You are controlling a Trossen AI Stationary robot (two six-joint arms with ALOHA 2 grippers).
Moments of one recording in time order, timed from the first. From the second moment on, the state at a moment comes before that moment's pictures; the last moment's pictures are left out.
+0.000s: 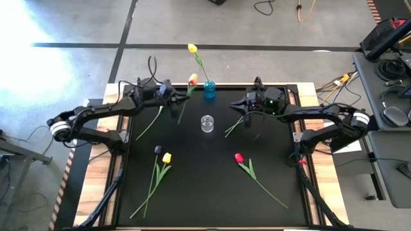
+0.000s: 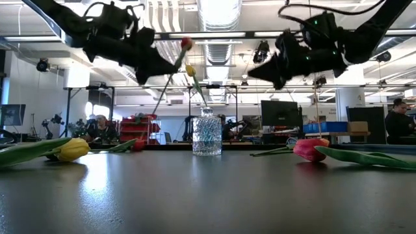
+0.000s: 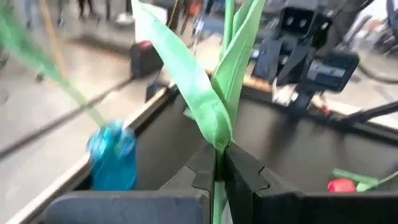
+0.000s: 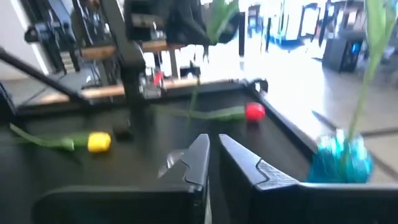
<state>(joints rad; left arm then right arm) 0.62 1.23 0.63 0.39 0.35 -0.09 -0.54 1.34 0.51 0.73 -0.43 0.01</state>
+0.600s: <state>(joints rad) 0.62 1.36 0.77 0.59 0.54 0.03 -0.43 1.62 1.03 0.62 -0.34 0.03</state>
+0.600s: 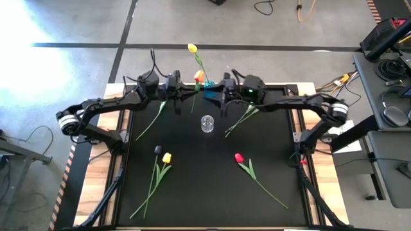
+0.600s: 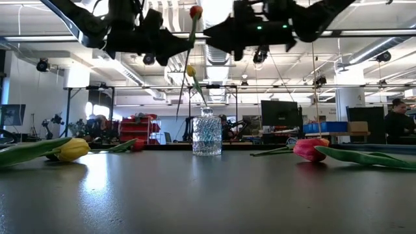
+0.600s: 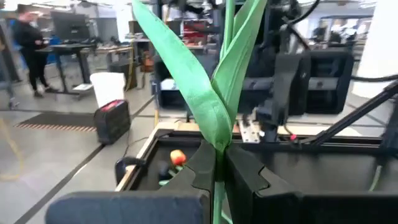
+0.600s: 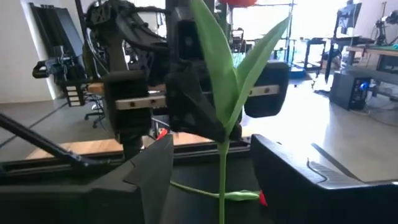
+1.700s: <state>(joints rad) 0.62 1.36 0.71 0.60 0.43 0.06 -0.42 1.67 1.23 0.53 -0.23 -0.12</state>
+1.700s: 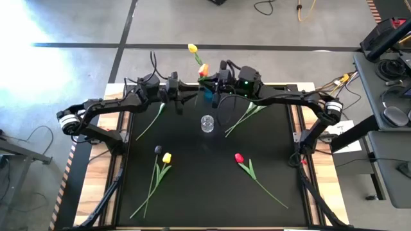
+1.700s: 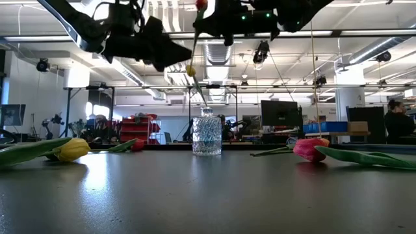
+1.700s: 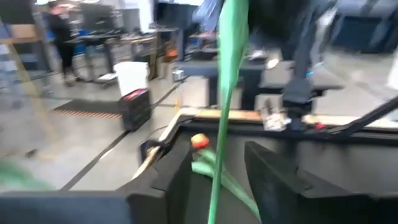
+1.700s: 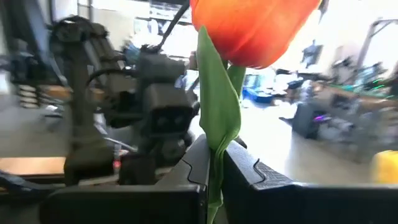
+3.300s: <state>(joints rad) 0.62 1.36 0.41 1.01 0.32 0.02 -0.61 1.70 1.36 0.34 -0.07 -0.15</state>
